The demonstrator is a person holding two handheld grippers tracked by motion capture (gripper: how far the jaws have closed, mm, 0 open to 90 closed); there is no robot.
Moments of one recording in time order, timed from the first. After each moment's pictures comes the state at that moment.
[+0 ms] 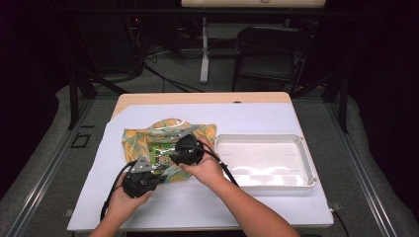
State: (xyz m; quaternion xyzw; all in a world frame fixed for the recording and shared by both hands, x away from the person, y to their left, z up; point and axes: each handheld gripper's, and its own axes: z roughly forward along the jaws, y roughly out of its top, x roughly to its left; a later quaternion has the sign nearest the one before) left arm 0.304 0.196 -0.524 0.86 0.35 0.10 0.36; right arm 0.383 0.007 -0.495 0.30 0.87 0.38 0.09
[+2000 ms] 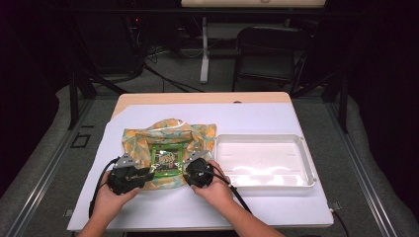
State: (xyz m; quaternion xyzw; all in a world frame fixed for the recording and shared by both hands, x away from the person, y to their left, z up) left arm 0.313 0.241 -0.518 0.83 0.41 0.12 0.36; right arm 0.344 -0.020 -0.551 0.34 0.88 0.33 0.09
